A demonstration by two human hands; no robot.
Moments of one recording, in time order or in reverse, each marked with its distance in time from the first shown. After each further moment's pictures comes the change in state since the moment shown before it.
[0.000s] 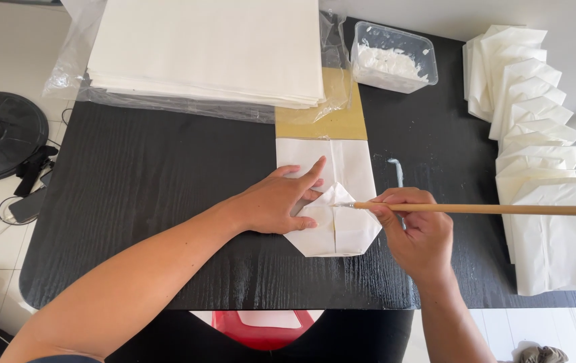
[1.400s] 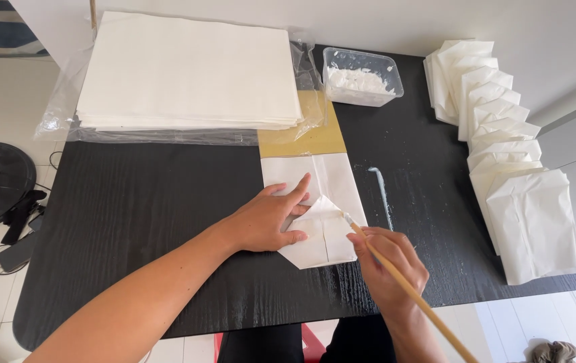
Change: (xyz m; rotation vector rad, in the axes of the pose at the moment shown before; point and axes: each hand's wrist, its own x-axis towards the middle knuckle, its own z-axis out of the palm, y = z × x) left_hand 0.002 -0.005 0.007 -0.052 0.011 0.025; right_hand -0.044 -0.026 0.024 -0.477 0.226 -0.260
